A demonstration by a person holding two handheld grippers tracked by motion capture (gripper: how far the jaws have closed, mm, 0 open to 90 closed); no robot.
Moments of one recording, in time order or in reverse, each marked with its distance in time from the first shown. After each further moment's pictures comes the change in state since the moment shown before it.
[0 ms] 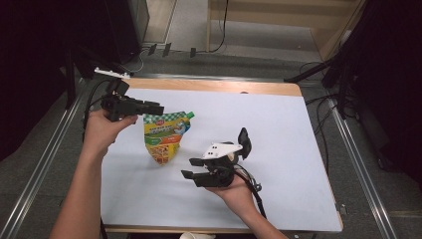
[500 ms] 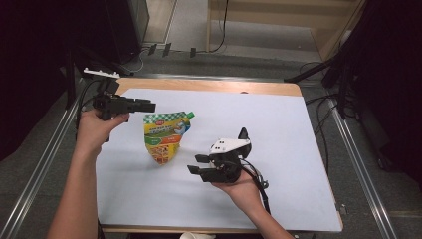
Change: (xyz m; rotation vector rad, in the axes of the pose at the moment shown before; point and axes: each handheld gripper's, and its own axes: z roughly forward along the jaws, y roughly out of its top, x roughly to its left) left arm 0.017 -0.007 -0.013 -0.043 0.033 -0.032; right arm -0.007 0.008 -0.017 0.010 -0.019 0.022
